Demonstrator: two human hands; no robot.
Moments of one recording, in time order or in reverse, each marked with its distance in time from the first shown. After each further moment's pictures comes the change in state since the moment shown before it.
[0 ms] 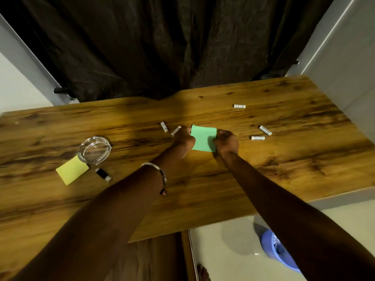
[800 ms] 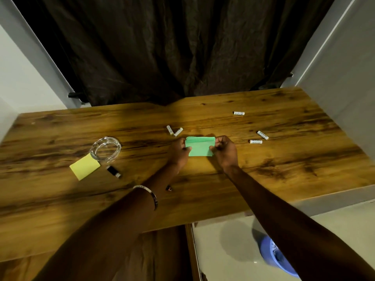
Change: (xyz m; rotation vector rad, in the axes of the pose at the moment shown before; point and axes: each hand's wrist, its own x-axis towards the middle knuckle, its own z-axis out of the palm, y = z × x) left_hand -0.076 -0.022 -0.026 -0.133 0.097 0.143; right_hand -0.052 -0.003 -0.015 0.015 -0.140 -0.252
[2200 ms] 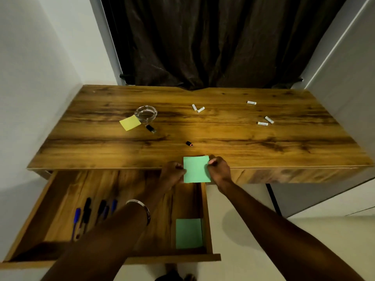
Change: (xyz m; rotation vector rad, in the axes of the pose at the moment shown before) left_hand -0.241 -0.101 -0.065 -0.155 -0.021 -0.312; right_hand -0.243 0.011 0.009 -0.232 -0.106 0.118
